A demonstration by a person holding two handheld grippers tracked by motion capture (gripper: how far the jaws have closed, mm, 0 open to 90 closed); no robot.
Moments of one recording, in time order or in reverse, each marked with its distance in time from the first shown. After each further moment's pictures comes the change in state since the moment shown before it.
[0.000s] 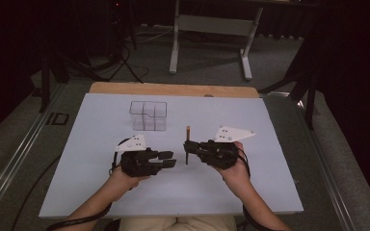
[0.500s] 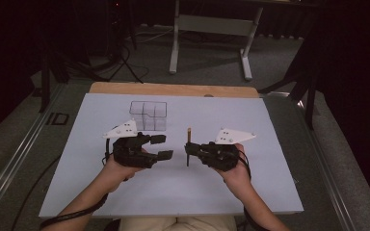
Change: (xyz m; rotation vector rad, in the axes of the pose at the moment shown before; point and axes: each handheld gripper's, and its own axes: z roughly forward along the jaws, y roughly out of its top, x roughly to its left) left arm 0.001 0.038 -0.022 -0.059 0.013 -0.008; right arm 0.001 -0.006 -0.001 0.002 -0.004 0.009
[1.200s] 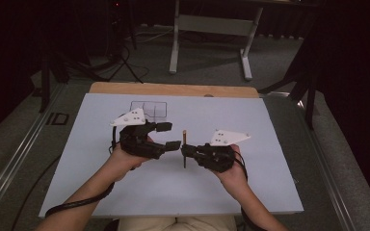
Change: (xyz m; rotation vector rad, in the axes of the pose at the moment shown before) left arm -0.002 0.033 0.016 -0.011 -0.011 0.043; right arm 0.004 -0.001 0.009 0.018 0.015 -0.019
